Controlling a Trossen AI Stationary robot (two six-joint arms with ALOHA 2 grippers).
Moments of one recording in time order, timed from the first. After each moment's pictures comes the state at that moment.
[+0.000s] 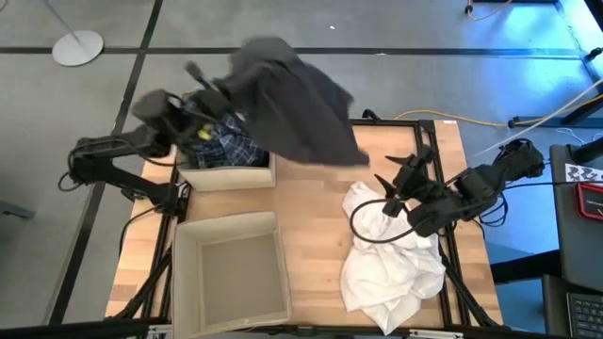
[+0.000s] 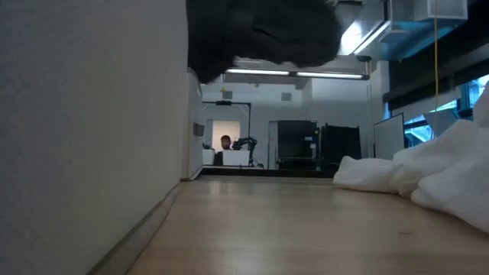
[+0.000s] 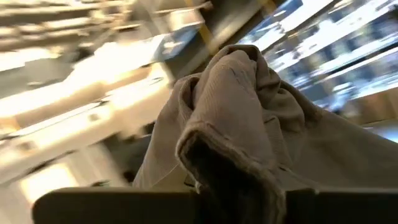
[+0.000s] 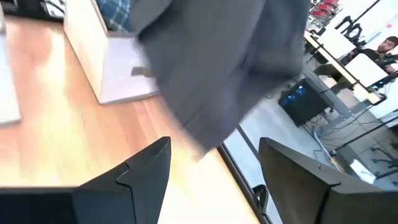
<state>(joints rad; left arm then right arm) 0.06 1.13 1.39 0.14 -0.70 0.82 0.55 1.25 1.48 -1.29 1.07 0.53</state>
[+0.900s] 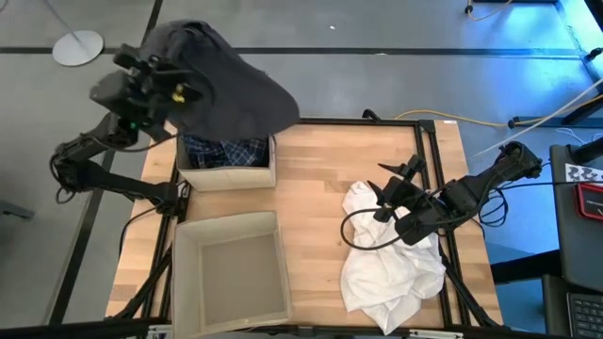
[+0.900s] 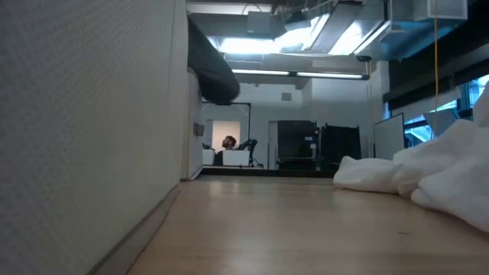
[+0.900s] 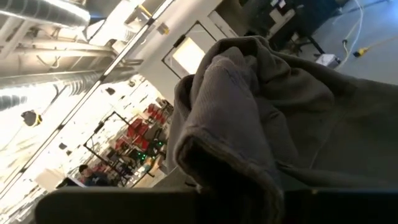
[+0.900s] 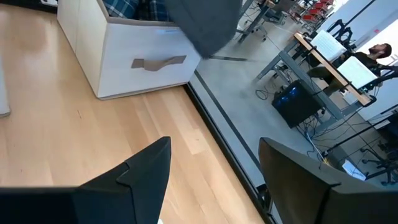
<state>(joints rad) 0.20 1.01 1.48 -0.10 -1.37 1.14 0.55 1.25 1.31 -1.15 1.11 0.53</state>
